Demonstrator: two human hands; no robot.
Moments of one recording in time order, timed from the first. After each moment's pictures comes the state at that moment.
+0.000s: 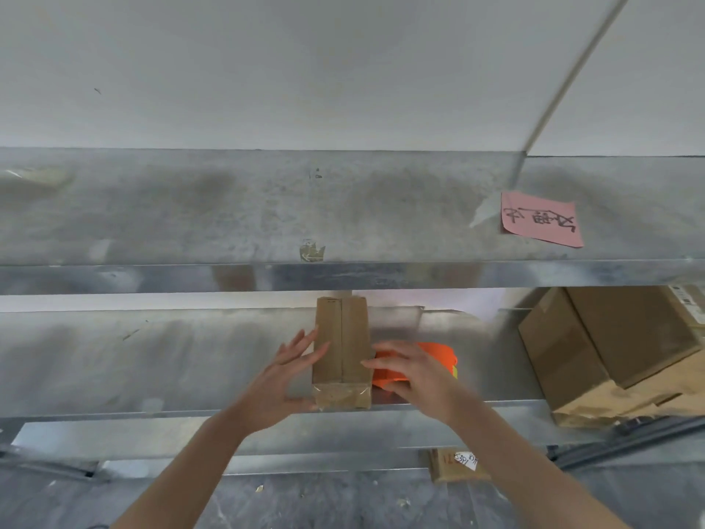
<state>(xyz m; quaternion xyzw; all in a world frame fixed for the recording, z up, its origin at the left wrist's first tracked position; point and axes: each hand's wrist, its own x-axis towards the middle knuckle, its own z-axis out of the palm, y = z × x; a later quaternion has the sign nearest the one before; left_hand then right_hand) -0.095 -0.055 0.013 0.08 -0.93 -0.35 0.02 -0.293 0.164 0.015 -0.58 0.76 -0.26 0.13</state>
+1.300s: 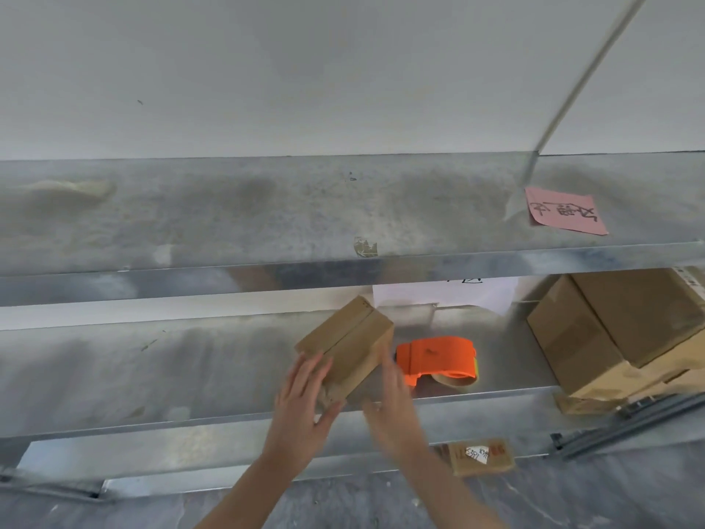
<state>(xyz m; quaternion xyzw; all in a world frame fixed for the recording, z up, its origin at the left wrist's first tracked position) -0.054 -0.029 -0.012 0.19 -0.93 -0.26 0.18 -0.159 0.113 0.009 -0.29 0.84 -0.43 0.19</state>
